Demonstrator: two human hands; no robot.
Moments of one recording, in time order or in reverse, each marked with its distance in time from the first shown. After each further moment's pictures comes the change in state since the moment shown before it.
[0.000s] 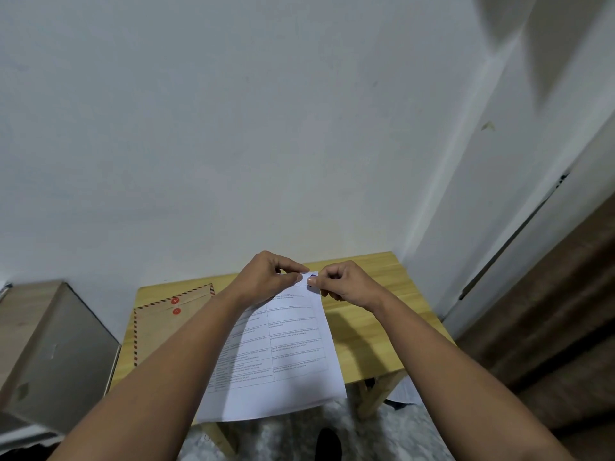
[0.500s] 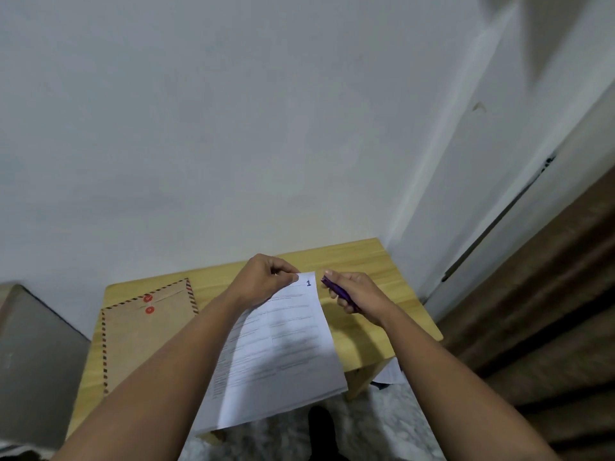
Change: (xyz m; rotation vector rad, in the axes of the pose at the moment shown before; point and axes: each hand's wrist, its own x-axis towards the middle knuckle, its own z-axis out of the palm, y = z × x) left_hand 0.045 -0.029 0.037 -0.075 -0.033 -0.067; right_hand -0.005 0.062 -0.031 0.267 0.166 0.286
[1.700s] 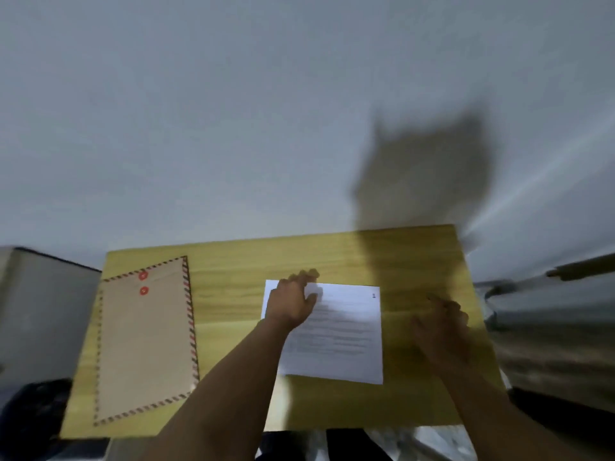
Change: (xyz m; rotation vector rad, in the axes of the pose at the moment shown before) left_hand 0.201 -0.143 0.106 0.559 -0.006 -0.508; right_hand 0.209 0.178 -0.162 -0.966 0.331 0.234
